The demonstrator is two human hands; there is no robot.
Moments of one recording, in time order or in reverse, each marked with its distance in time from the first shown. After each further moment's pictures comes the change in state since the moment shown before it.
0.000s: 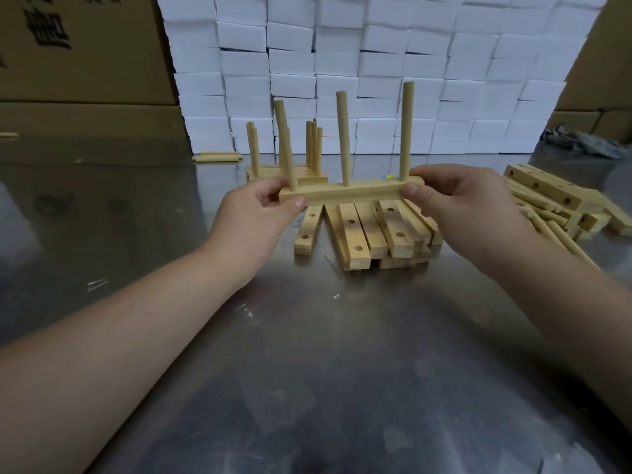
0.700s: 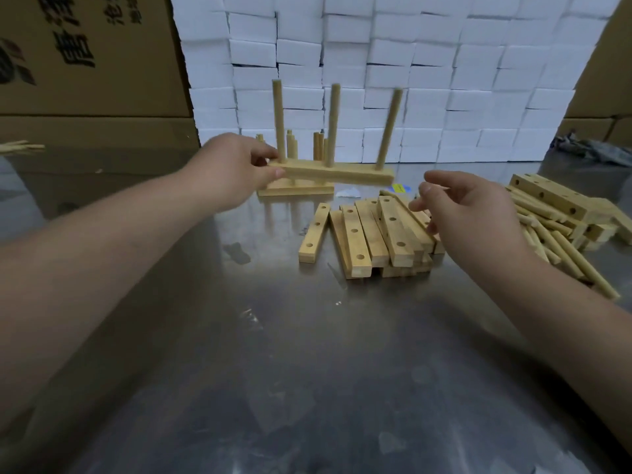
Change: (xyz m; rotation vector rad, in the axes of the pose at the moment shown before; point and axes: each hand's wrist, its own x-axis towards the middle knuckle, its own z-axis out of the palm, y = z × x) left_hand 0.055 0.043 -0.039 0.769 -0.090 0.131; right_hand -0.001 0.003 0.003 0.069 0.108 0.085
